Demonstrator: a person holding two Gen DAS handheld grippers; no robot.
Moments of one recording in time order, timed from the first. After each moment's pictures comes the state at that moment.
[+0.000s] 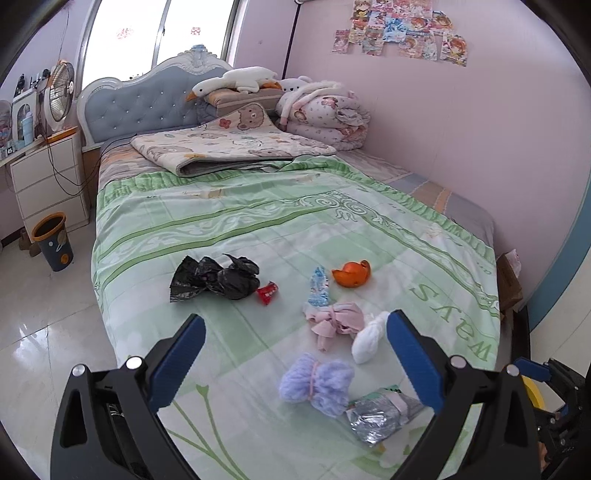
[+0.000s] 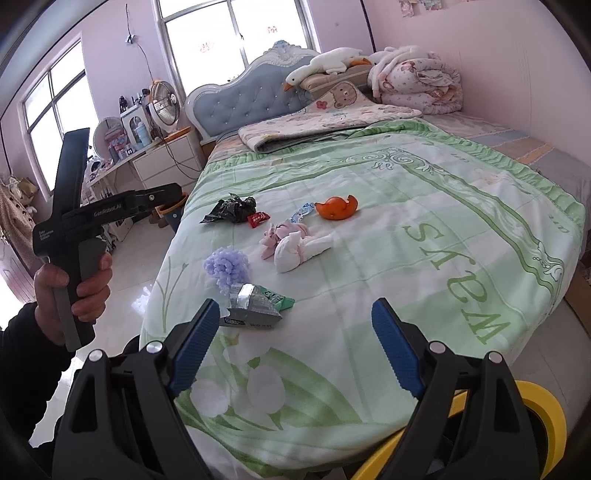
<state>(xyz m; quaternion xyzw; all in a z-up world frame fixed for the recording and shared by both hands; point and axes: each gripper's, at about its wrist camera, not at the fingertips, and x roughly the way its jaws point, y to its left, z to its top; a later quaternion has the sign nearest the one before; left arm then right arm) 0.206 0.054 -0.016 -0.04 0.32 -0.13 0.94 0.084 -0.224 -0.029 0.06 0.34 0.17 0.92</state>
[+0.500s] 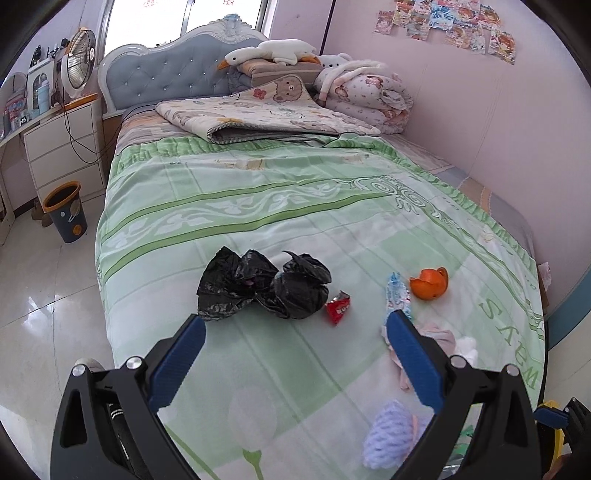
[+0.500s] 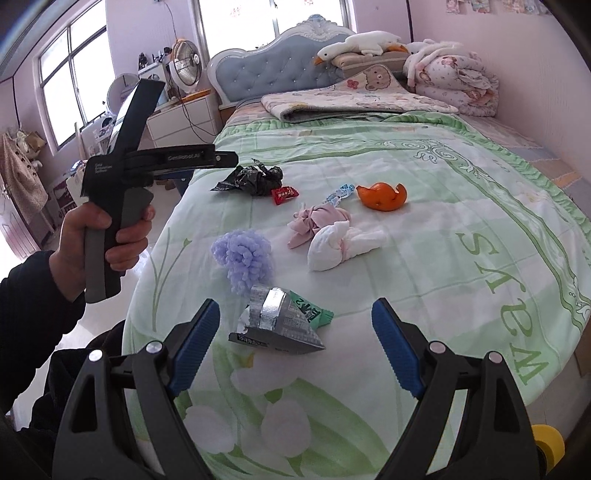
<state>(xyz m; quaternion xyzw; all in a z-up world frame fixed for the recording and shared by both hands) 0.301 0.089 -0.069 -0.06 0.37 -0.08 0.92 0.138 -0.157 -0.063 -0.01 0.37 0.20 0.91</state>
